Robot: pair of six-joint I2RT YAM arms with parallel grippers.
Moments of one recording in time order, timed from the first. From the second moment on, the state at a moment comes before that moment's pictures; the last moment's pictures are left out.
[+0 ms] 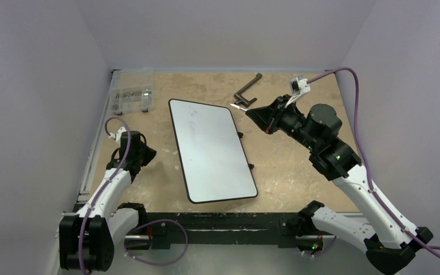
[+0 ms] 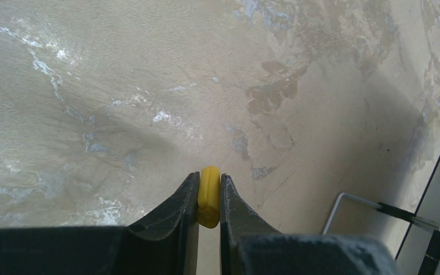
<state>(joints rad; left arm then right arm) -0.03 0.97 0.47 -0.29 -0.09 -0.83 0.61 0.91 1.12 -0.24 -0.16 0.50</state>
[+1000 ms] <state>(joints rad) -0.03 0.87 0.73 -0.47 -0.16 -0.72 0.61 0.91 1.12 -0.30 -0.10 0.44</state>
